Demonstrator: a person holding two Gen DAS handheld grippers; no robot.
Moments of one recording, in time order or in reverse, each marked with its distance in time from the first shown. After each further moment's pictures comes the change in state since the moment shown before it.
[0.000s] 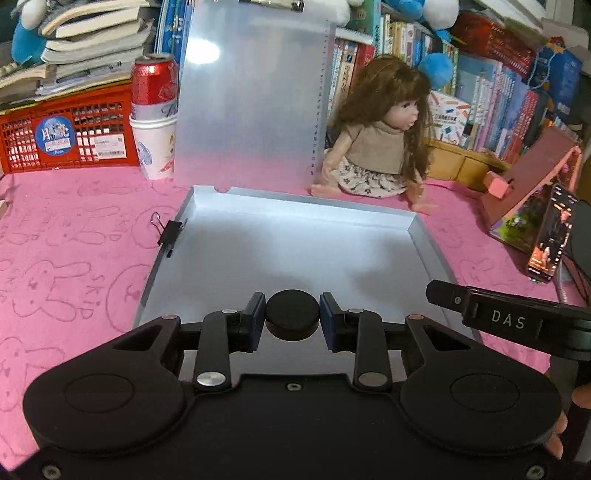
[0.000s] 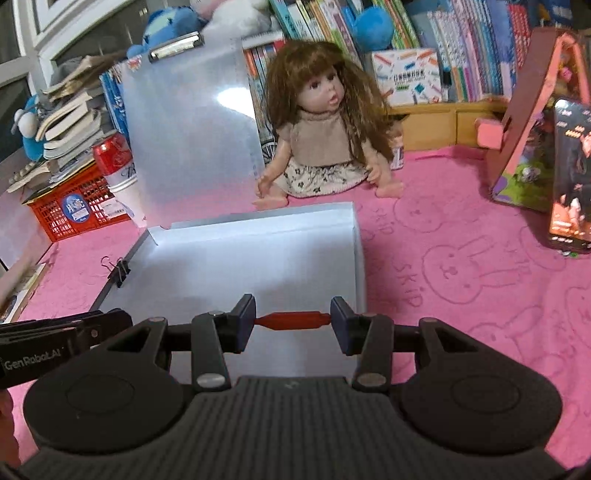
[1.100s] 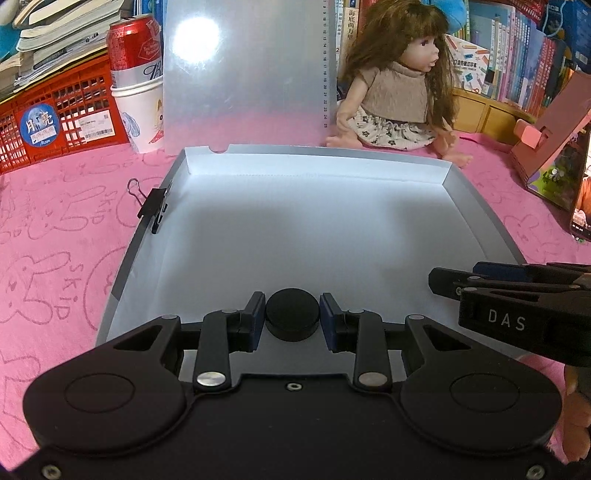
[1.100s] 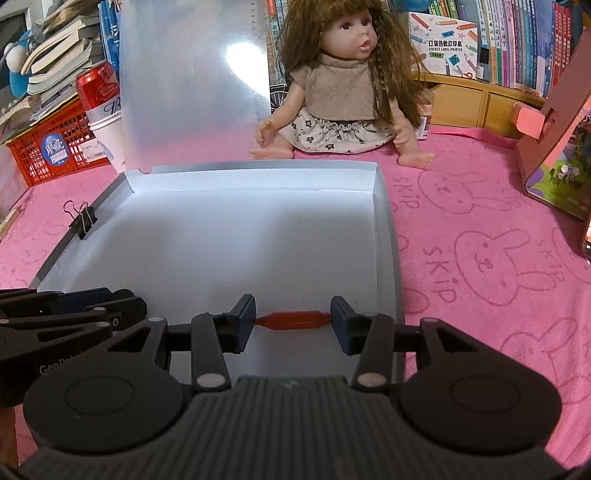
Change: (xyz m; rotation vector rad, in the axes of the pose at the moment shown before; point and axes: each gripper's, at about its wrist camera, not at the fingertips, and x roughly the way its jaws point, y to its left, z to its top) left arm 0.060 0.000 -0.021 0.079 0.072 0.068; right arm 0.051 0.016 -0.010 -0.126 0.085 -0.052
